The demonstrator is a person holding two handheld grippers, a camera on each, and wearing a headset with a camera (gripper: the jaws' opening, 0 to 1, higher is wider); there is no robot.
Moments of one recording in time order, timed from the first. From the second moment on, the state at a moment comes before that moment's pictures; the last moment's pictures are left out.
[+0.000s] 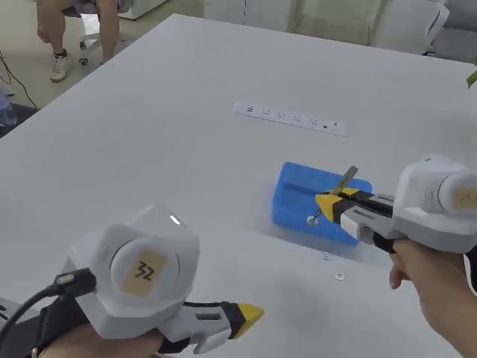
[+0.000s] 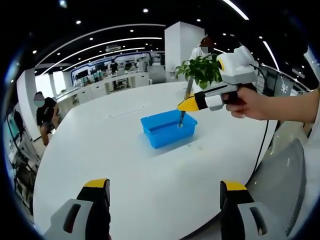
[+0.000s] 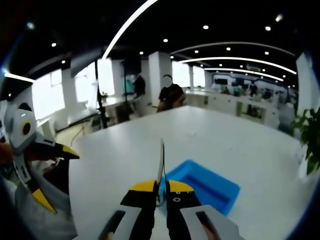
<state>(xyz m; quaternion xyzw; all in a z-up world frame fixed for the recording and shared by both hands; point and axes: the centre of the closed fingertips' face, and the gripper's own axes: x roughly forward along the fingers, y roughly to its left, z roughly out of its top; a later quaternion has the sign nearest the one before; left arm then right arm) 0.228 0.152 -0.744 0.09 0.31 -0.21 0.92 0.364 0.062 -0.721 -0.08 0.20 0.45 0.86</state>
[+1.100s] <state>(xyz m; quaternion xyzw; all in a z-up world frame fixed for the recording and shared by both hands) 0.227 0.155 -0.754 0.09 0.33 -0.21 0.92 0.433 0.065 -0.758 -0.10 0.21 0.42 0.88</state>
